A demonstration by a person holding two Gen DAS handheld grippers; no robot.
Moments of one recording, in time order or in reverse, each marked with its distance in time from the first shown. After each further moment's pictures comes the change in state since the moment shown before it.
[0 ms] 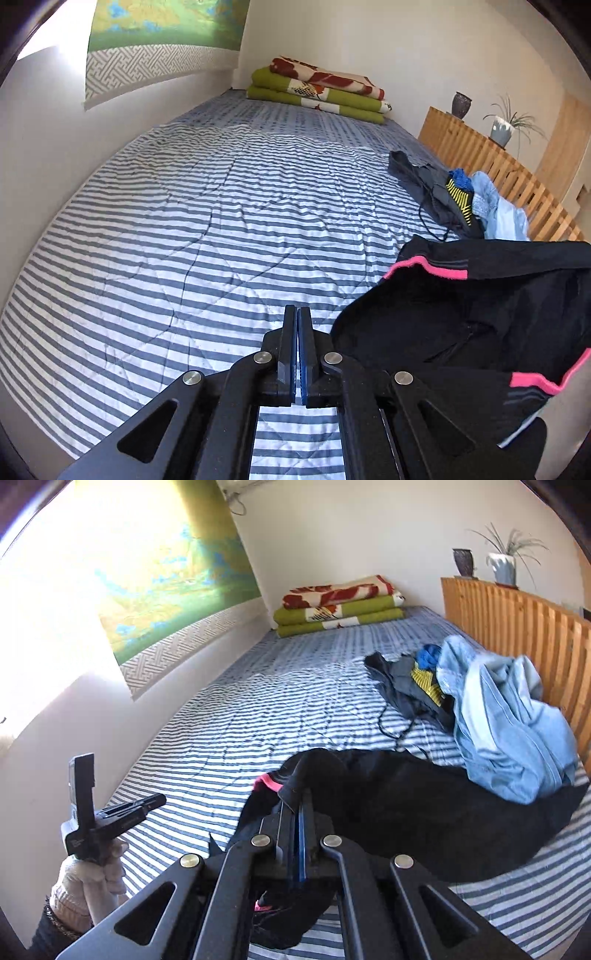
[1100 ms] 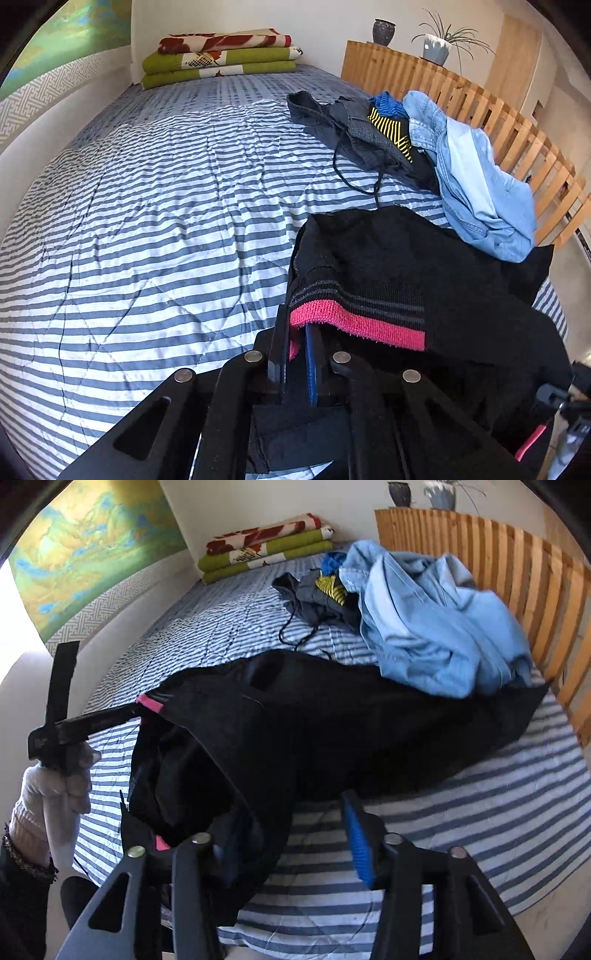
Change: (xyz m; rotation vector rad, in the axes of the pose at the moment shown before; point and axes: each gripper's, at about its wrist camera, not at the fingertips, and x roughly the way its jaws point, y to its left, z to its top) left arm 0.132 -0.162 0.029 0.296 0.161 -0.097; right arm 0.016 -0.122 -0.097 0.190 0.242 -0.196
